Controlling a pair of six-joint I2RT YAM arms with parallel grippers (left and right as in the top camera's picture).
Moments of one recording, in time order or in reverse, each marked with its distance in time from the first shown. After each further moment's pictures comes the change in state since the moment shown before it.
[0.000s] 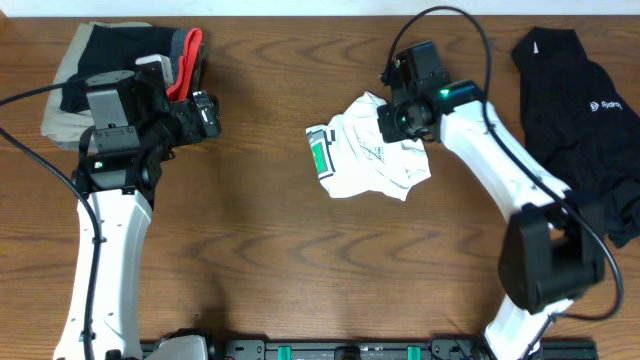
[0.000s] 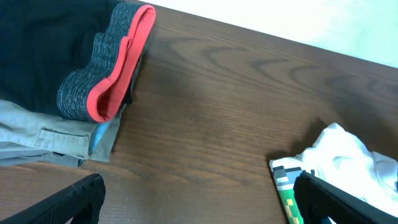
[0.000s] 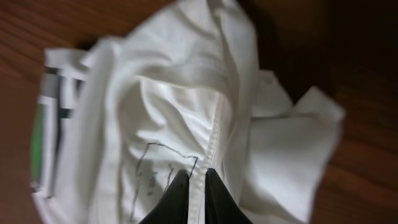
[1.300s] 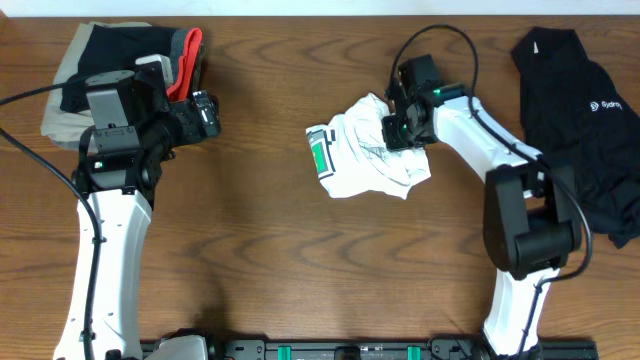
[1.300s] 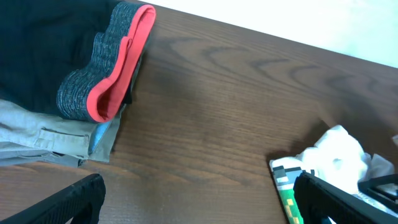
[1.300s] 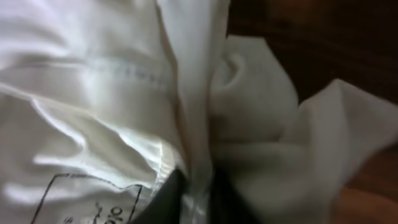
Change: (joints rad) left arm 0.000 0.000 0.000 0.000 0.000 0.000; right arm -0.053 0.166 0.000 0.032 -0.036 -0.011
